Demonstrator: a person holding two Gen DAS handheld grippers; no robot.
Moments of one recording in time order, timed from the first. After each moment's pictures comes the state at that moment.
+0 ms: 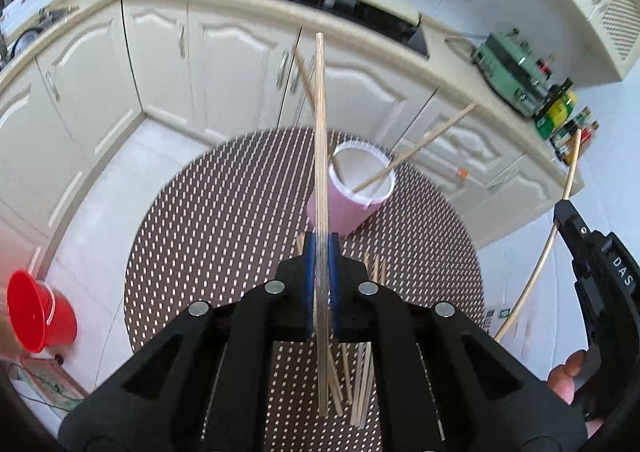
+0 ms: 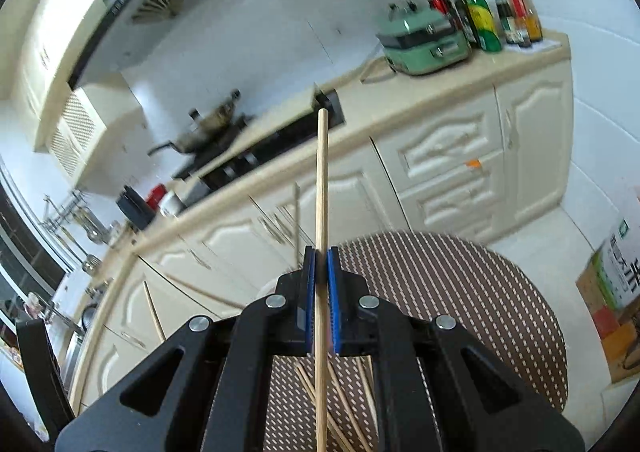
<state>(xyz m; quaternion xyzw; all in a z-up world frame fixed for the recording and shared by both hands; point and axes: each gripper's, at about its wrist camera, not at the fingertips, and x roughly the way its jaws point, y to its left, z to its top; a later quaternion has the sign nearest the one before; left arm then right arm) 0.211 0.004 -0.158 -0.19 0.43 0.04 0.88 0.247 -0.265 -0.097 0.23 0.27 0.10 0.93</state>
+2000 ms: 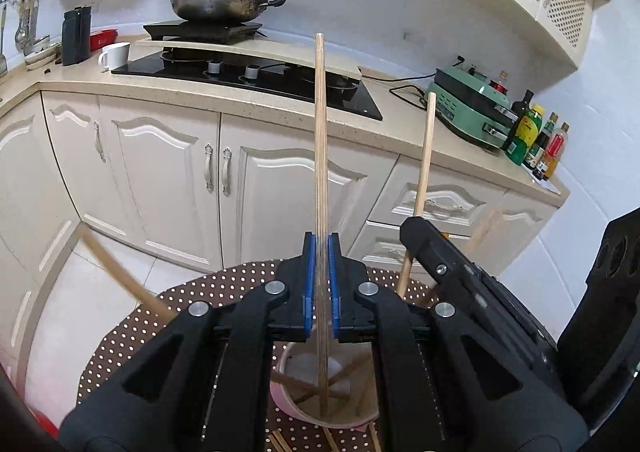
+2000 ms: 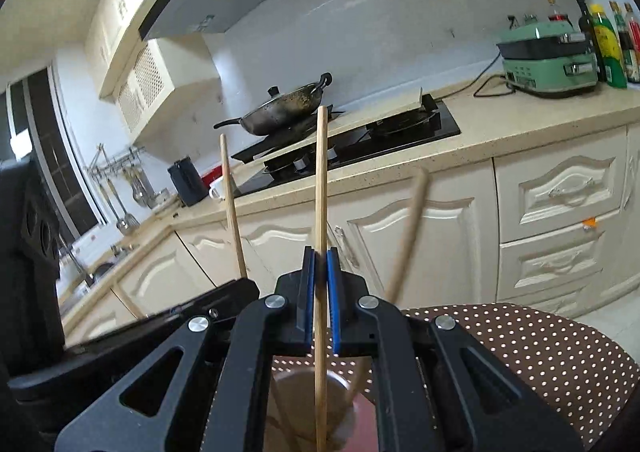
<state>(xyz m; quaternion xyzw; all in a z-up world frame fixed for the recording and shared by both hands) 0.364 -0.004 -0.210 -0.13 0.29 -0.05 0.95 0.378 -0.182 -0.193 0.14 0.21 0.25 0.93</state>
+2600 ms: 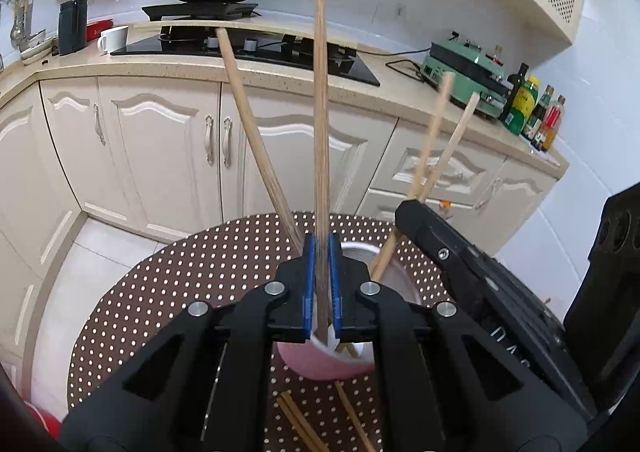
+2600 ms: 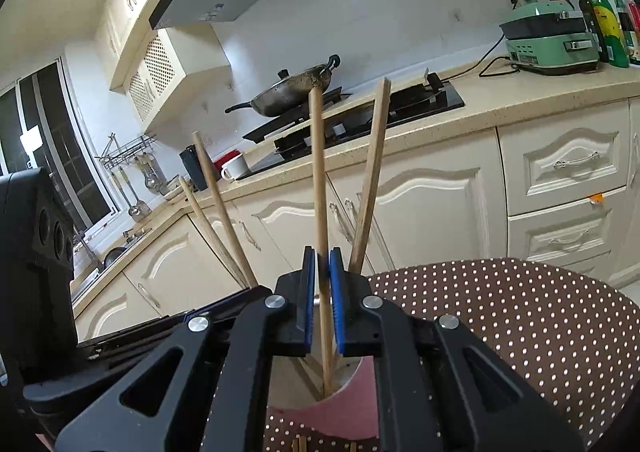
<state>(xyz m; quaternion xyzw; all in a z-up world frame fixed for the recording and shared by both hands) 0.336 -0.007 -0.246 -0.11 0.32 -0.06 0.94 0.354 -0.181 -0.220 0.16 0.23 0.27 0.92</state>
